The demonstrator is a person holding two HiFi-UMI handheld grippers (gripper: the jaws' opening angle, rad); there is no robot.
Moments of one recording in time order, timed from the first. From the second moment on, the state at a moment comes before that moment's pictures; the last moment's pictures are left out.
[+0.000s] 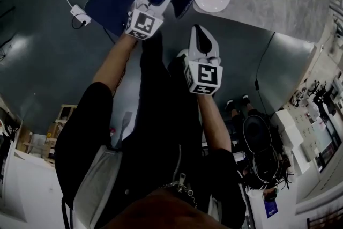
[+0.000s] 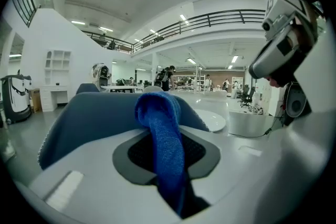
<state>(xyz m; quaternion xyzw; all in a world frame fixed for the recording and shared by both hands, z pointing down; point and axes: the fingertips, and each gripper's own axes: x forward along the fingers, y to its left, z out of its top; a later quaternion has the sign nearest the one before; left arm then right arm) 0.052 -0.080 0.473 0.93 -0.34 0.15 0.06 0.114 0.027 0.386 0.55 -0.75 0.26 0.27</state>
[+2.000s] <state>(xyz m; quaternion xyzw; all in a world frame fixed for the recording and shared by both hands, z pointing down) -0.047 -0.178 0.501 0.84 -0.51 0.15 0.10 0.101 0.046 0.409 0.54 -0.74 0.29 0.27</state>
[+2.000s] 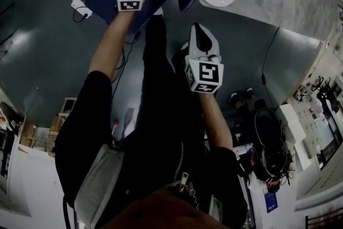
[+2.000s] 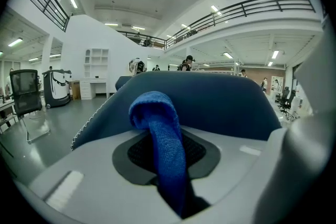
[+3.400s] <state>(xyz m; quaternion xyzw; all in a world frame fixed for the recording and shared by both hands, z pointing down) 0.090 0.004 0.551 0.95 -0.21 0.21 0.12 0.106 0.058 0.419 0.54 -0.73 0.31 0.28</state>
